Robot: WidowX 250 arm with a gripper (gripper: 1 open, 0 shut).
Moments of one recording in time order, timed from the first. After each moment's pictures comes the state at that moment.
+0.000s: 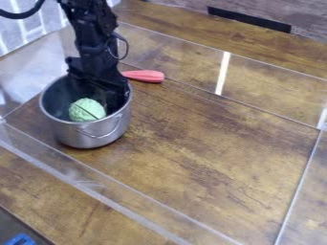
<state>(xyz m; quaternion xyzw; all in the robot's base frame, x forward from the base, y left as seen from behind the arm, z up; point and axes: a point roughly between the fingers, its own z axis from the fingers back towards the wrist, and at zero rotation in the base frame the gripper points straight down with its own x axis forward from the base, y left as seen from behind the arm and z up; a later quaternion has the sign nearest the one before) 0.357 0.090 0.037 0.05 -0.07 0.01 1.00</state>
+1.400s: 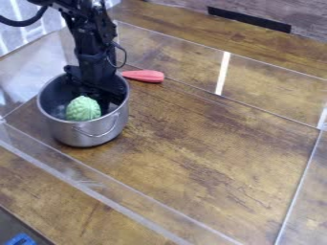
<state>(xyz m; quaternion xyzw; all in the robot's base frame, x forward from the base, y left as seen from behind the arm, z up) 0.351 0.092 0.026 0.05 -0.05 0.02 1.00</state>
